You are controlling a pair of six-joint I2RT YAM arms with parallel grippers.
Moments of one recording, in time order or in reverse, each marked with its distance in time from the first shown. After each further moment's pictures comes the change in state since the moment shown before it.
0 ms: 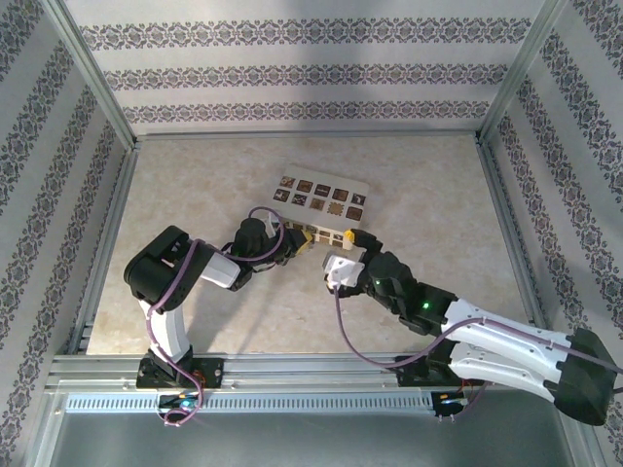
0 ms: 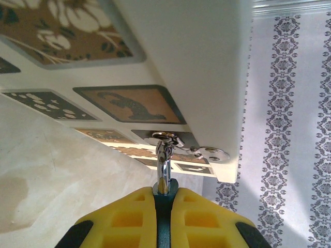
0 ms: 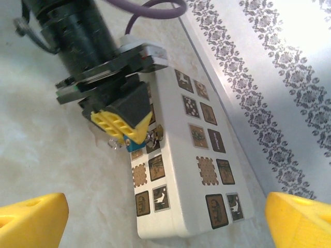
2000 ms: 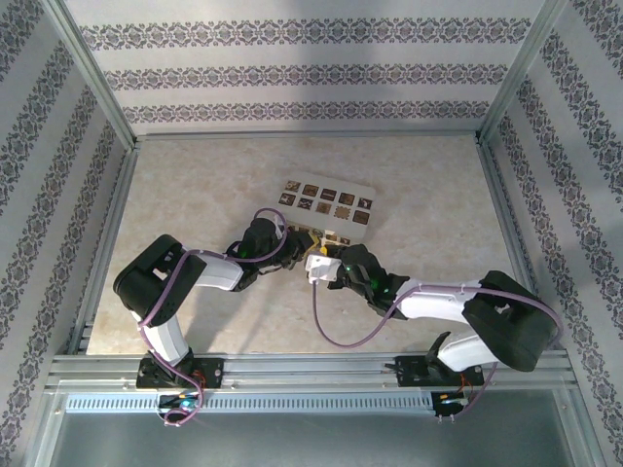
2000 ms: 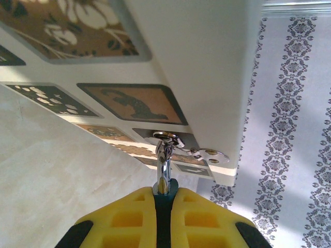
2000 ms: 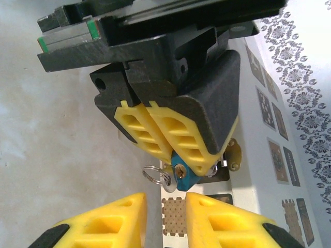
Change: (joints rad) left arm -0.079 -0.100 0.026 -0.177 -0.080 -0.087; right arm -0.121 0.501 0.002 0.422 -0.141 -0.074
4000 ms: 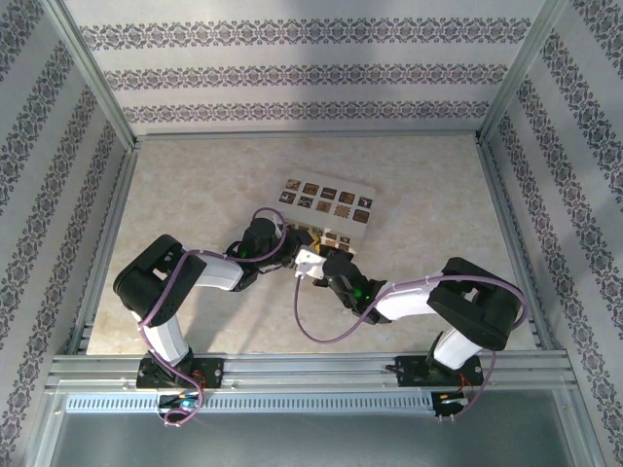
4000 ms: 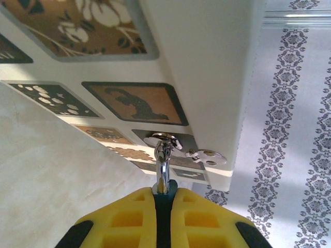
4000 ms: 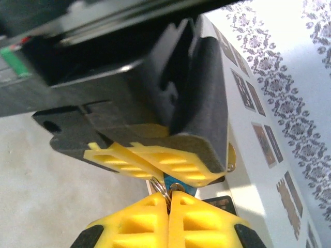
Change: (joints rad) left arm -0.001 0.000 0.000 0.022 -0.025 -0.034; right arm 0.121 0.185 0.037 0.209 0.332 0.187
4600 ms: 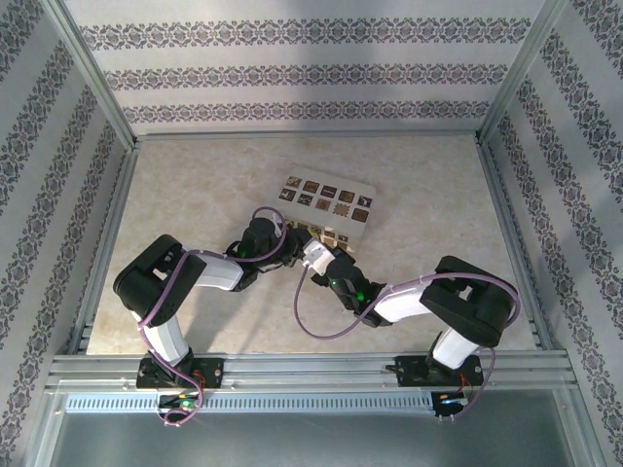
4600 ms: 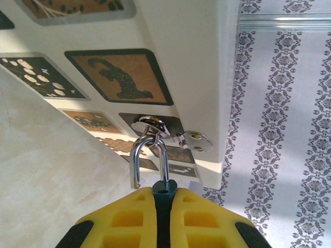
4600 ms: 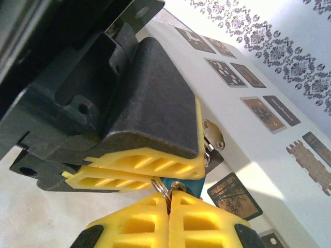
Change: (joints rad) left arm 0.000 0.000 0.000 0.010 -0.008 -0.006; right arm 0.000 0.057 -0.048 0.189 -0.001 0.346
